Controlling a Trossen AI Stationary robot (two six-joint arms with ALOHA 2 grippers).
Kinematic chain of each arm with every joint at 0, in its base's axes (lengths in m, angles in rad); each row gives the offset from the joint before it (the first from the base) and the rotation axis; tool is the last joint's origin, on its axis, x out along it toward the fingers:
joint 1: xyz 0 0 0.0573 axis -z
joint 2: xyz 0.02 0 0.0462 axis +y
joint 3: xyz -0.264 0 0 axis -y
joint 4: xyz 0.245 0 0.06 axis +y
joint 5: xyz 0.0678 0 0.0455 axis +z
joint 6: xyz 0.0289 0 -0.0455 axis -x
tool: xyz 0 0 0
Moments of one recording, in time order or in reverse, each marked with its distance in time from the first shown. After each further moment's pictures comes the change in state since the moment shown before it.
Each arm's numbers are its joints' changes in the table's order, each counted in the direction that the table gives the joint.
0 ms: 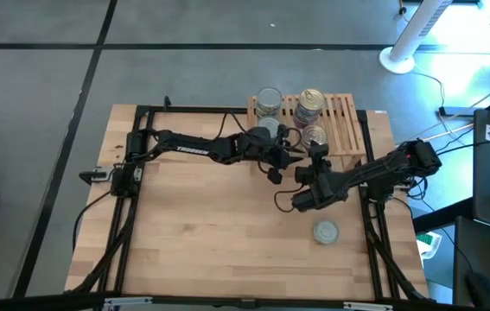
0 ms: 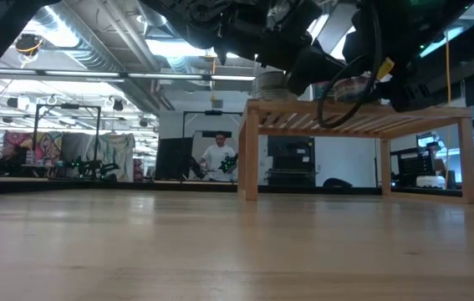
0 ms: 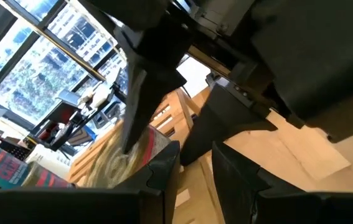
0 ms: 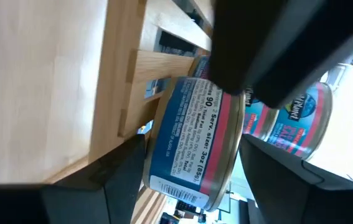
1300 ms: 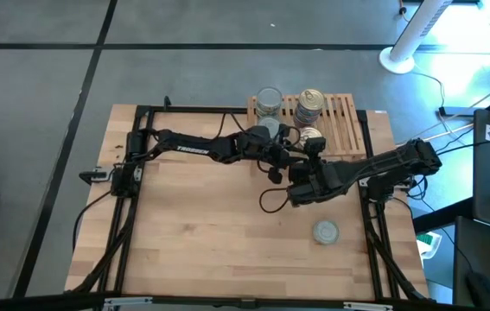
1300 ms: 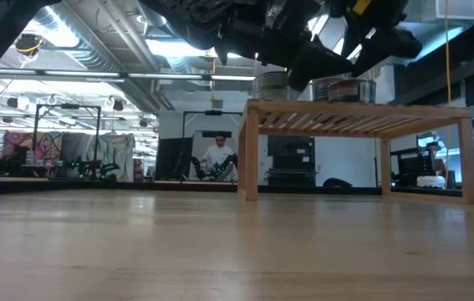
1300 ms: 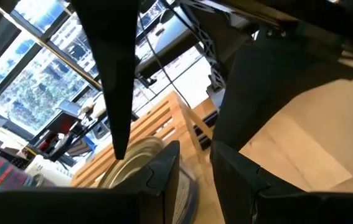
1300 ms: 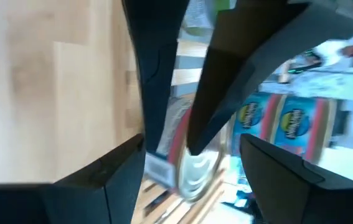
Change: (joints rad) left arm -0.004 0.000 0.000 -0.036 -0.042 0.002; right arm 0.000 -0.003 0.320 0.029 0.266 0.068
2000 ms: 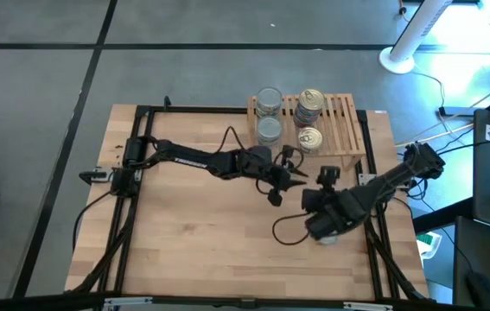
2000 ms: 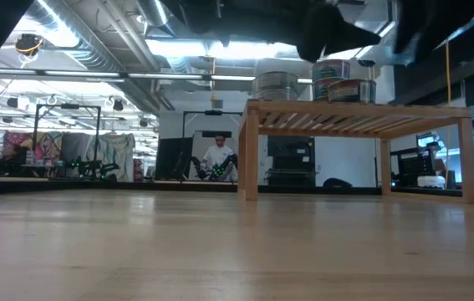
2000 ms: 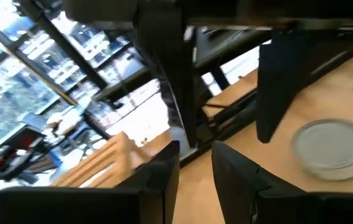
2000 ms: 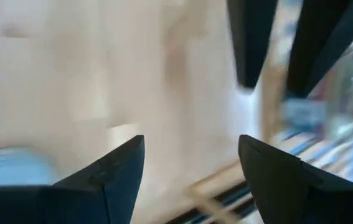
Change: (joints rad) left arm 0.126 -0.008 0.000 -0.002 0.000 0.107; right arm -0.263 0.000 0.055 0.123 0.366 -0.421
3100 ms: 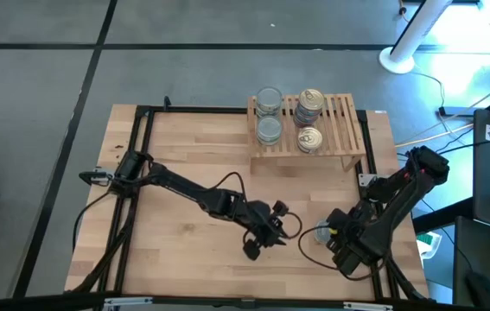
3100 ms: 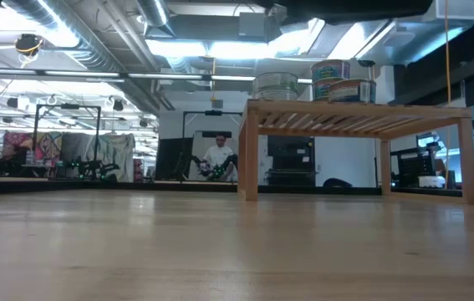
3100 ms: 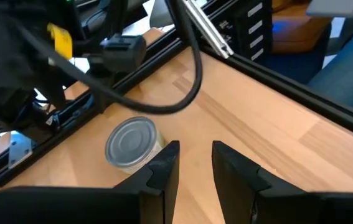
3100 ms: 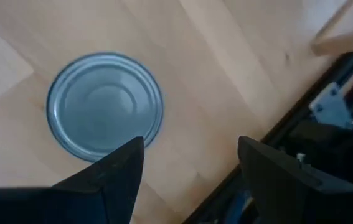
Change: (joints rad) left arm 0.294 0.000 0.000 0.311 0.000 0.157; right arm -0.363 0.000 -0.310 -0.144 0.385 -0.991
